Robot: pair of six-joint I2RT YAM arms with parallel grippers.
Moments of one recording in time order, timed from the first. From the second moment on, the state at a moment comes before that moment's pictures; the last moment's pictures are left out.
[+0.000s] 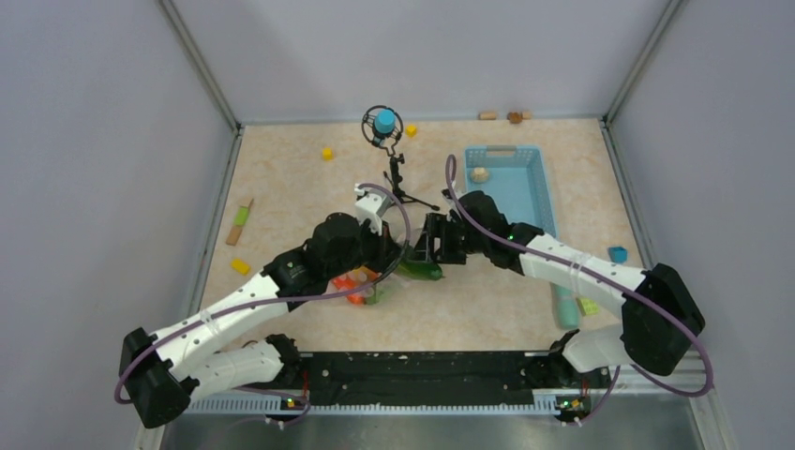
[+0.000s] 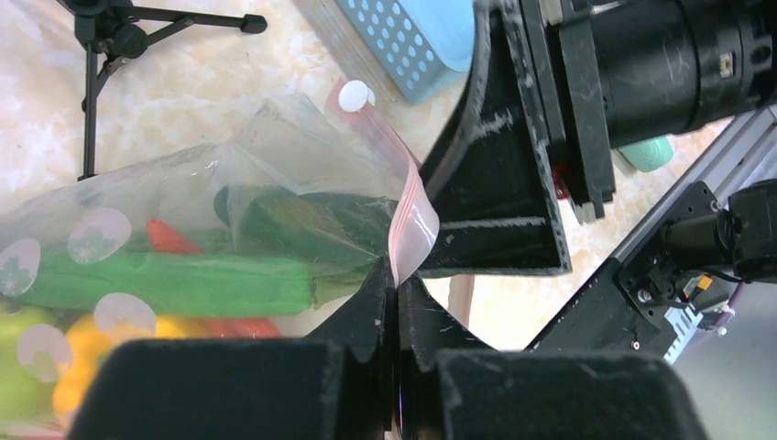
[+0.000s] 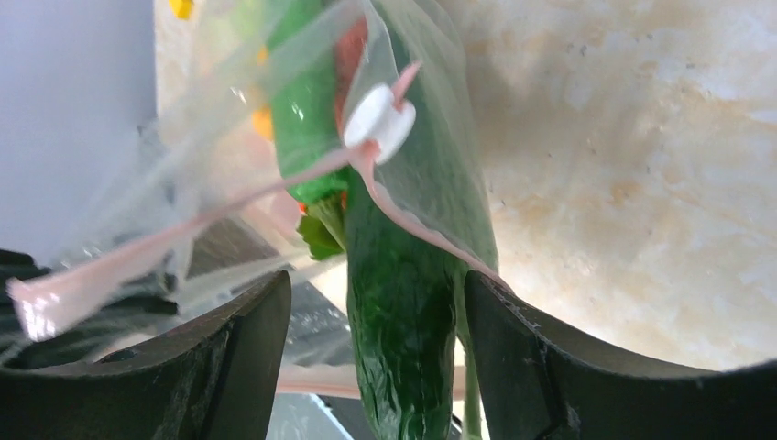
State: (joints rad) left arm -0.84 0.99 0.80 -0.23 0.02 -0.39; right arm 0.75 1.36 0.88 -0.18 -0.28 0.77
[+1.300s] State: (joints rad) left arm -0.84 1.03 0.81 -0.23 0.13 -0.39; right arm 0.79 1.30 0.70 0.14 -0.19 0.67
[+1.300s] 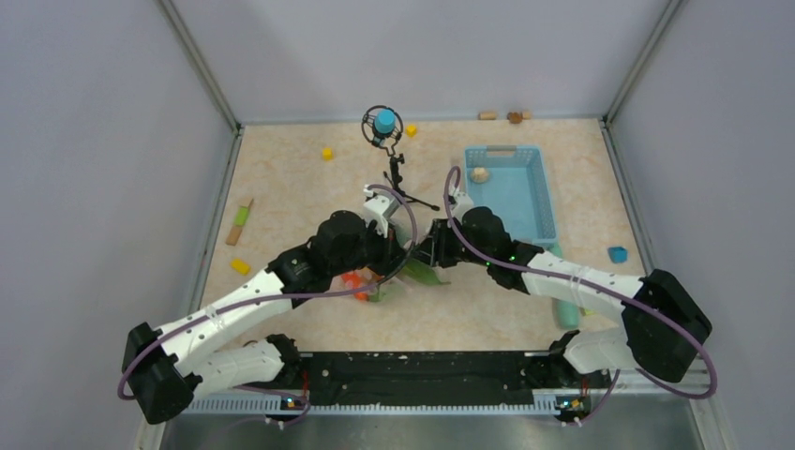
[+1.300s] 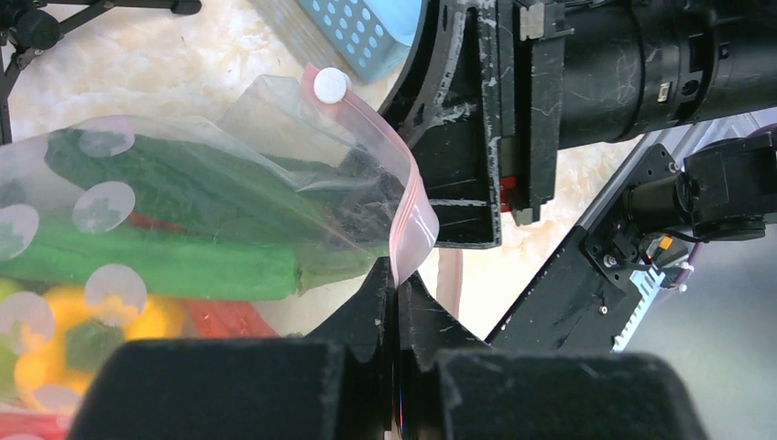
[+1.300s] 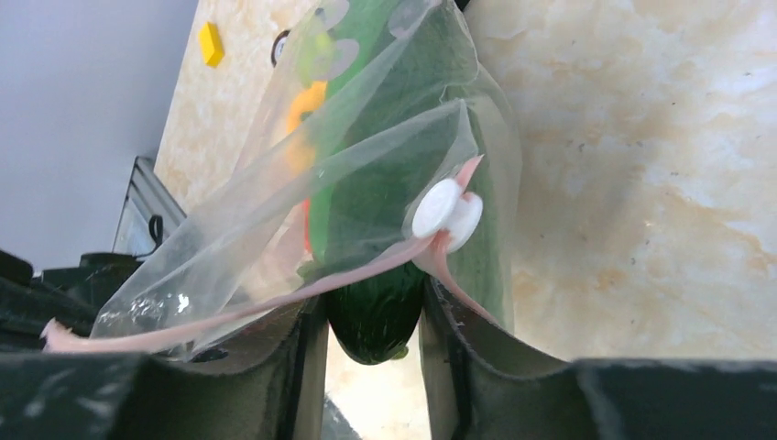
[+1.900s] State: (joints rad) left arm -0.84 1.03 0.84 -0.26 -0.07 -0.42; right arm 0.80 1.07 0.70 -0.01 -0.13 0.55
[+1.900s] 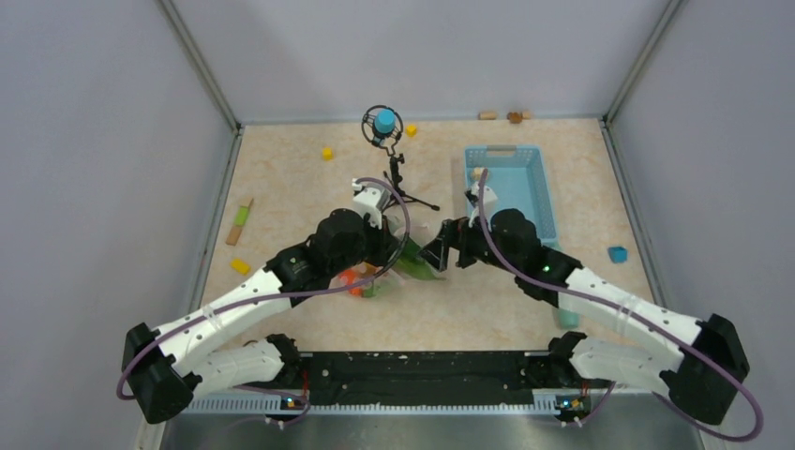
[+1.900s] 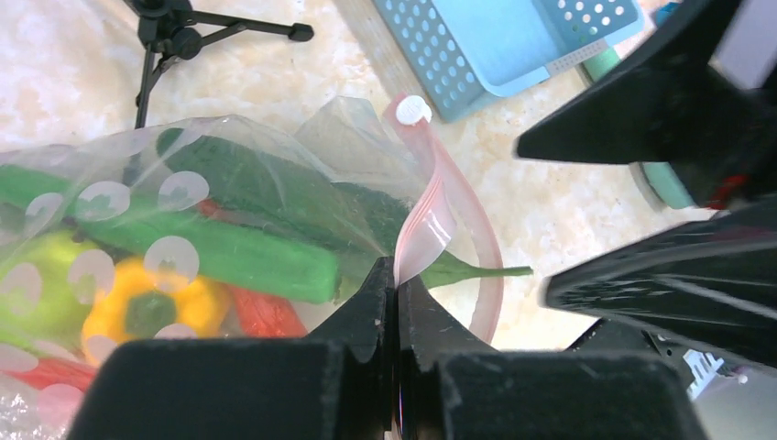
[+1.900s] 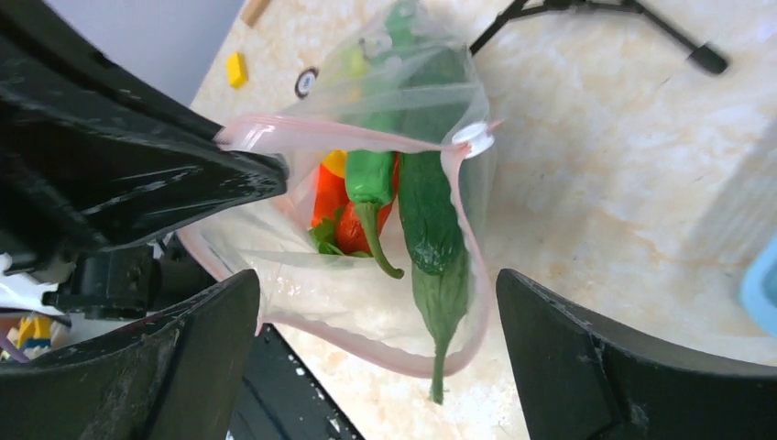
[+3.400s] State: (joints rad) left arm -0.84 1.03 0.84 -0.28 -0.19 -0.40; right arm 0.20 2.00 1.36 -0.12 0.05 0.65
